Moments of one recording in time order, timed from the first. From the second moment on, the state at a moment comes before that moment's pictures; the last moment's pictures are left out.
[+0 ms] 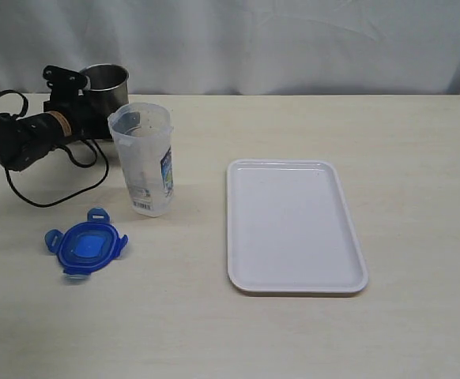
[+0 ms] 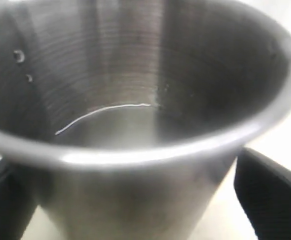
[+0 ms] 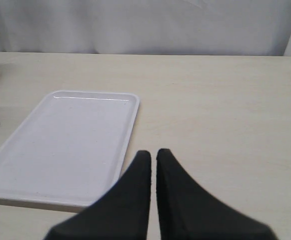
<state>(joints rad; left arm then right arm) -0.05 2.45 -1.48 0.67 -0.60 -0.43 0.09 0.00 0.00 0.03 0.35 -0.01</state>
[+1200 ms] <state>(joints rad) 0.15 2.06 -0.87 0.62 -0.75 -0.46 0.09 0.00 0.00 0.03 0.35 -0.01</state>
